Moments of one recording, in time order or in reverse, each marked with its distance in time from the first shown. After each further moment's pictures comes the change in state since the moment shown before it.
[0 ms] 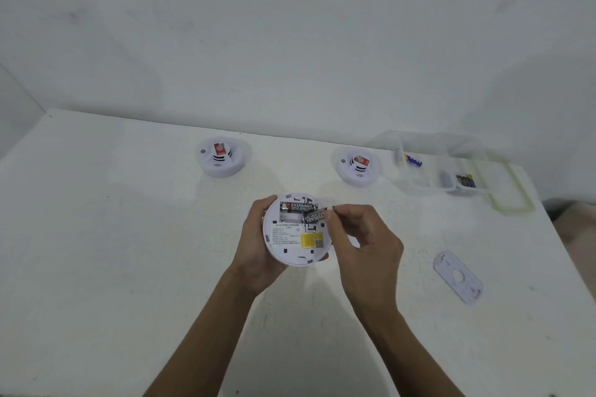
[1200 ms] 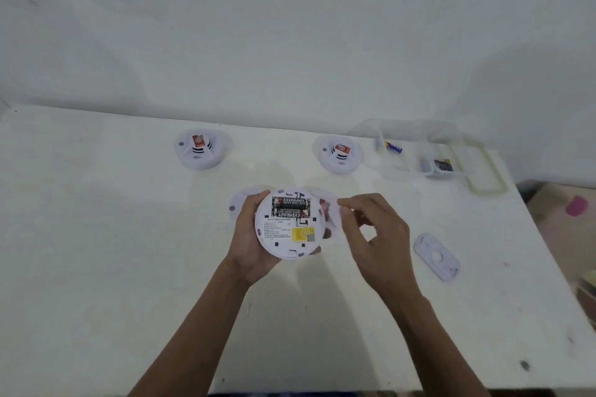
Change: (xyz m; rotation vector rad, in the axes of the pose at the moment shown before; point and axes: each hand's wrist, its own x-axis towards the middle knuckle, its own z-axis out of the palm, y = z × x) left_hand 0.000 -0.009 0.016 -0.094 -0.193 -0.136; right_hand 0.012 0.026 -0.049 -0.215 -0.151 -0.189
